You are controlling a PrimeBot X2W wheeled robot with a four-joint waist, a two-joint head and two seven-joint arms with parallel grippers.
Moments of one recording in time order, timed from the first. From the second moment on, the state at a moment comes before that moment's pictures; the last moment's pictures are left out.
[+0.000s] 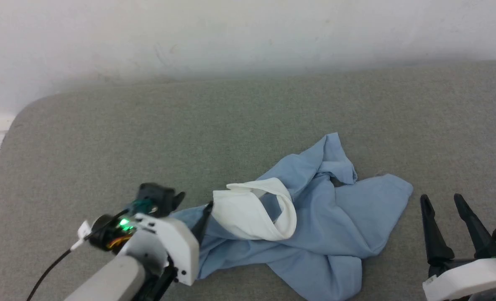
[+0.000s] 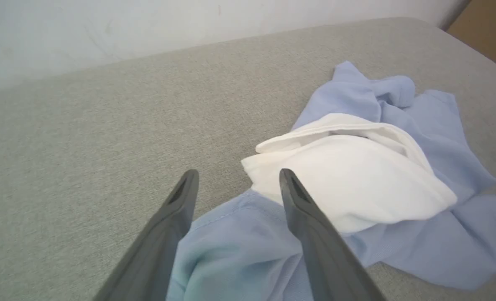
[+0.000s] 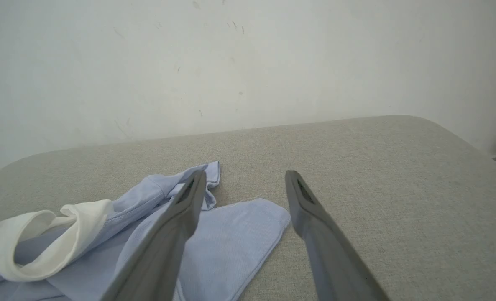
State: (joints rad) left arm -0.30 0.53 -0.71 0.03 -0.69 0.24 0.17; right arm 0.17 -0.05 -0.11 -0.21 0.21 0.13 0.04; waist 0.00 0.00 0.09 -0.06
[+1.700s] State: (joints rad) left arm -0.71 0.06 -0.93 0.70 -0.70 -0.03 -0.04; right arm 0.10 -0.05 -0.09 -0.16 0.23 0.13 0.04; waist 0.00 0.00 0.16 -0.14
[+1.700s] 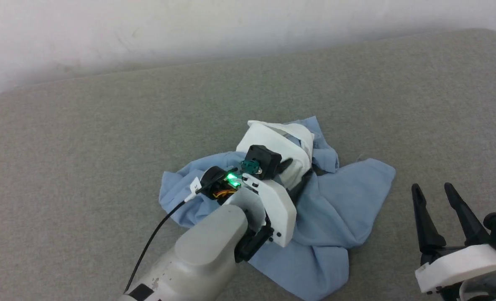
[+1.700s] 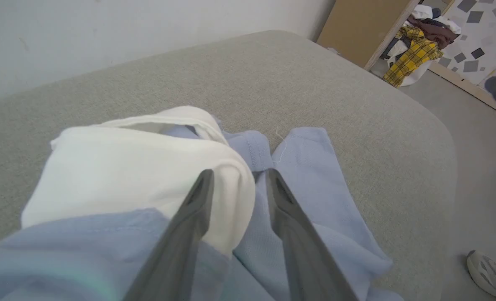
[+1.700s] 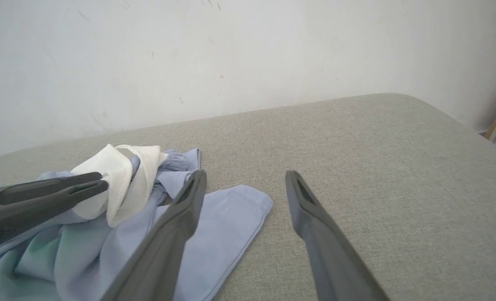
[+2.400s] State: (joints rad) left arm -0.62 0.46 -0.76 0.46 -0.81 0.14 0.19; right arm 0.13 -0.05 -0.09 -0.18 0.23 0.13 0.05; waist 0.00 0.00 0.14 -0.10
